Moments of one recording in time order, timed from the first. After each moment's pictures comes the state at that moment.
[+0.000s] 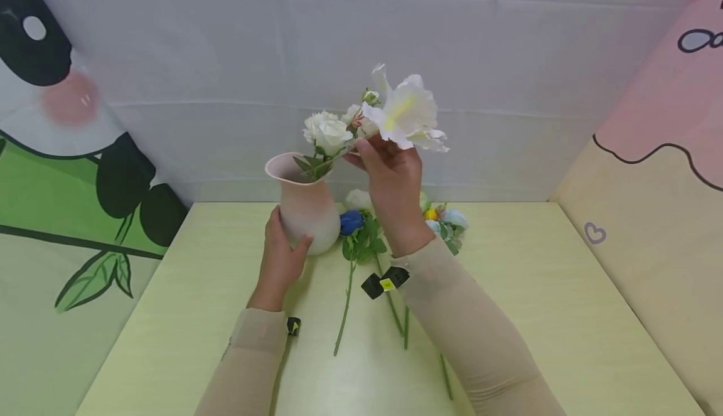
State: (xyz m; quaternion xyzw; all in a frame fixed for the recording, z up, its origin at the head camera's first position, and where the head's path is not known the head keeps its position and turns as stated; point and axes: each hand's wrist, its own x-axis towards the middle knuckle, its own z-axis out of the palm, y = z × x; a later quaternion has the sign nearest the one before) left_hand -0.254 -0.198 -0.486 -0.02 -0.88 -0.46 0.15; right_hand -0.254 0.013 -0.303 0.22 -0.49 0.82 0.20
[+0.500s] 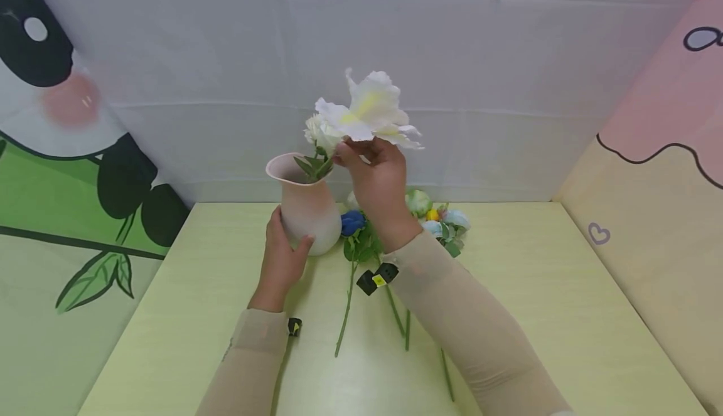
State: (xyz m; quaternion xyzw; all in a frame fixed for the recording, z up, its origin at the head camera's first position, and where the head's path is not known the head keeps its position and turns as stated) left_hand -0.253 -0.197 -0.488 -0.02 -0.88 -0.46 0.15; right_hand -0.264 0.000 -0.308 0.20 -0.59 0.76 0.20
